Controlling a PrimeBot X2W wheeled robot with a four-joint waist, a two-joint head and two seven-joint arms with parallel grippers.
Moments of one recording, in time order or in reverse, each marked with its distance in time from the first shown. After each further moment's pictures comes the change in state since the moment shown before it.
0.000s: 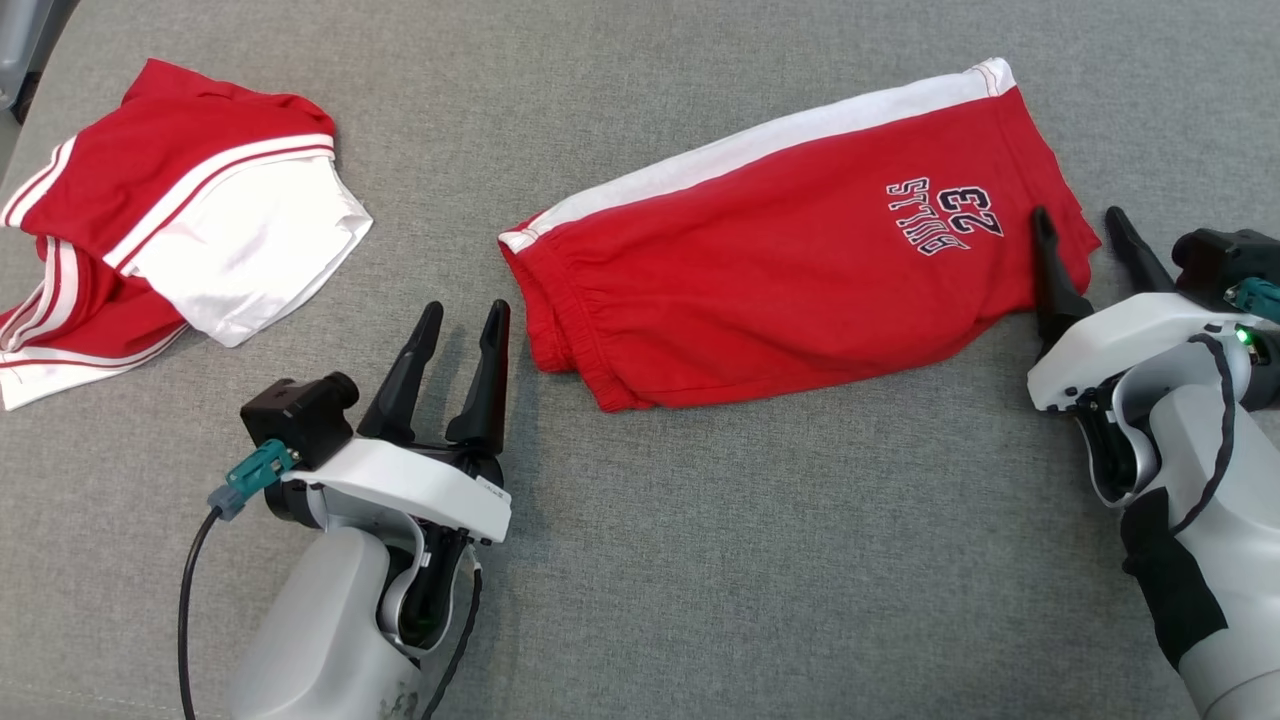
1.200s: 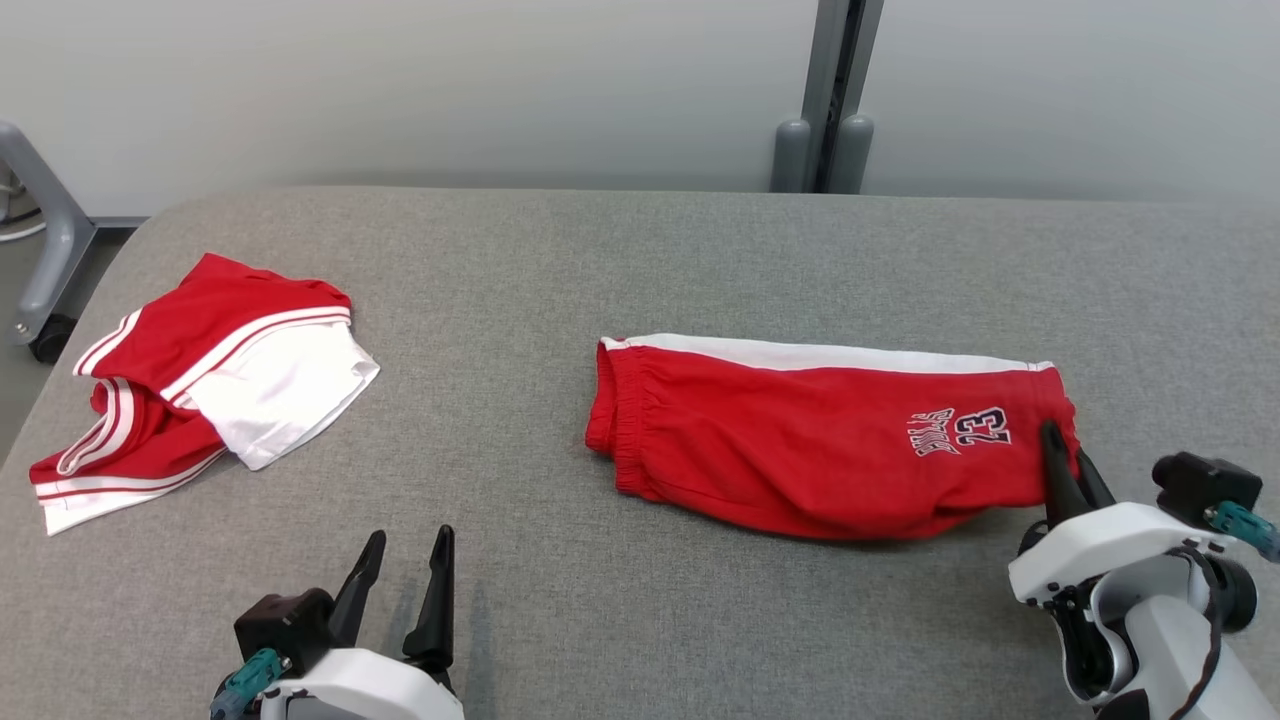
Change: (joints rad) left arm 0.339 0.000 0.134 -0.012 0.212 0.041 0.000; right arm 0.377 0.070 -0.097 -0.175 0.104 0.000 0.003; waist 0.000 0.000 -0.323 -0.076
